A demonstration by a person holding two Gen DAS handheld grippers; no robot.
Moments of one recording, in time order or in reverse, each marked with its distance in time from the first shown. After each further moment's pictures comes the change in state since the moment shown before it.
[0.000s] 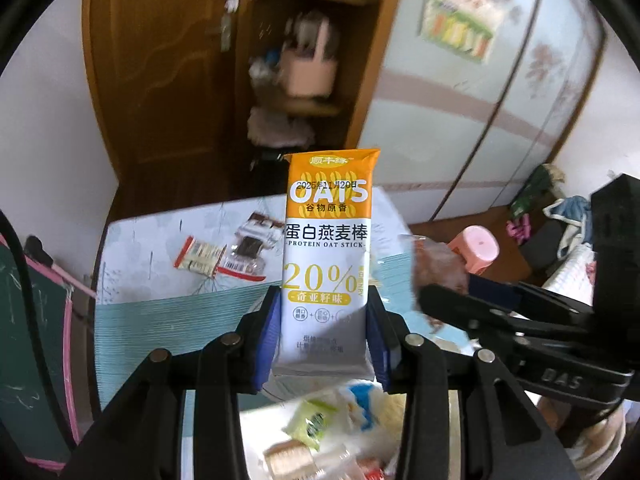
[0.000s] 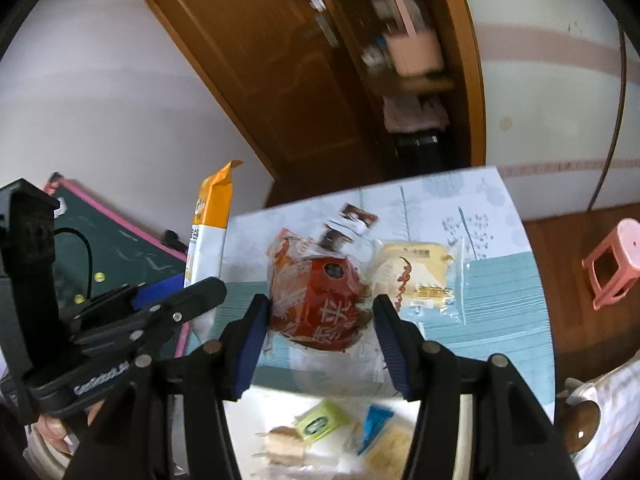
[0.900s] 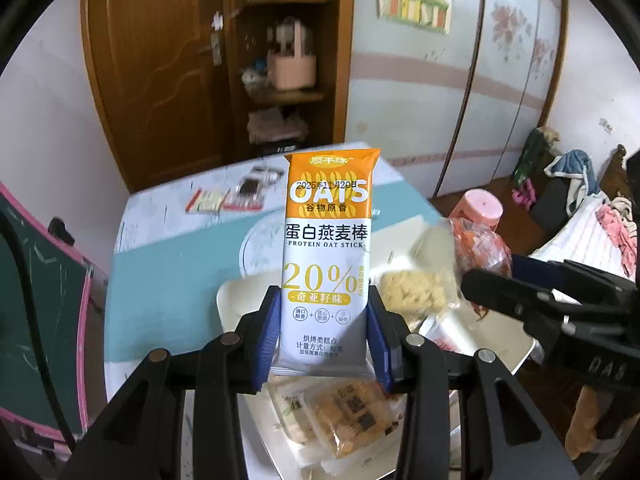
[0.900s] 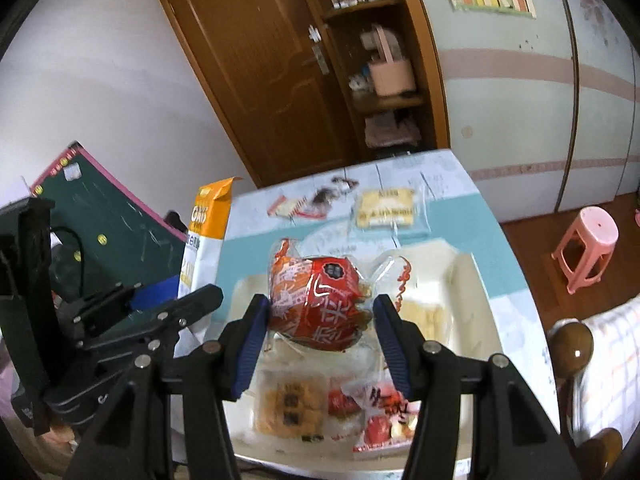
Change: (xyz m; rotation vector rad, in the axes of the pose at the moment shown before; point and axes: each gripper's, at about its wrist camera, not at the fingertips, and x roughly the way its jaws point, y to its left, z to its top) left arm -0.031 -0.035 -0.171 0.116 -0.018 0.084; right arm -0.062 0.014 -0.170 -0.023 -0.089 -0.119
